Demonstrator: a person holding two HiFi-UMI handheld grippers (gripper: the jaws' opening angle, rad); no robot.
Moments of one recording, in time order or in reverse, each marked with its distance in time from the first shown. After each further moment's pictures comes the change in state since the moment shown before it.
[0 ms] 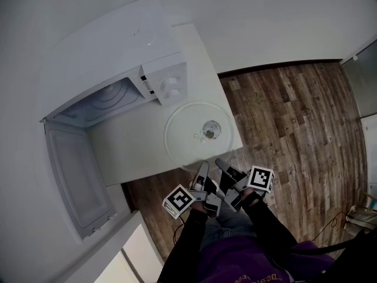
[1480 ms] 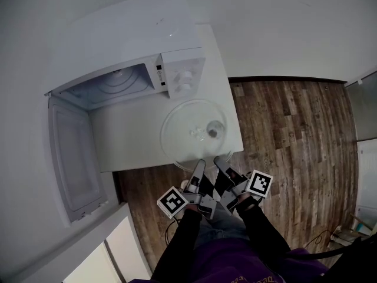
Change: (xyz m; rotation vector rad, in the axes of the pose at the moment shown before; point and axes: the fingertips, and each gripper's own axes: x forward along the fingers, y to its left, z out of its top) left arm -0.014 -0.035 0.010 -0.100 -0.117 -0.209; right arm 0.003 0.040 0.000 -0.057 0.007 0.122
